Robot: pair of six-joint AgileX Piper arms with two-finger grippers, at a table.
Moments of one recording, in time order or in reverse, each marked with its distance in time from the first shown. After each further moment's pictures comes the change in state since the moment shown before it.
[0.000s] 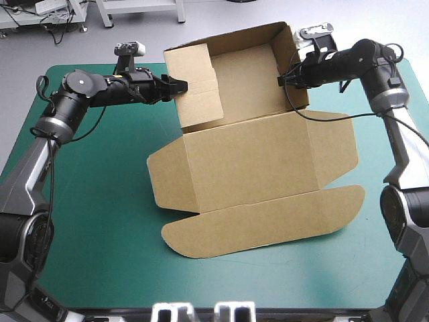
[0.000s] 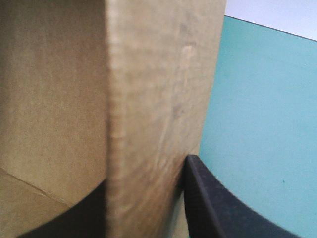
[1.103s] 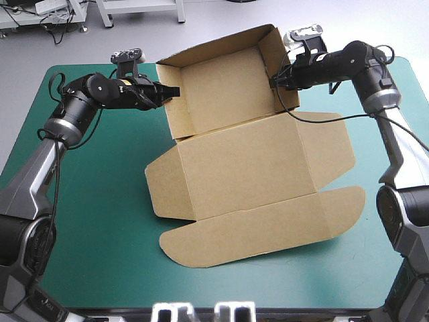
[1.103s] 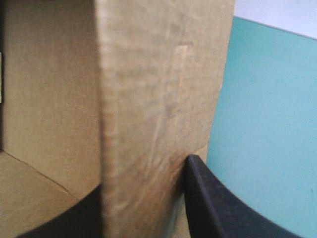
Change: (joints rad) left arm -0.075 -0.008 -0.006 0.425 -0.040 -0.448; right arm 0.037 0.012 0.002 0.026 0.017 -0.009
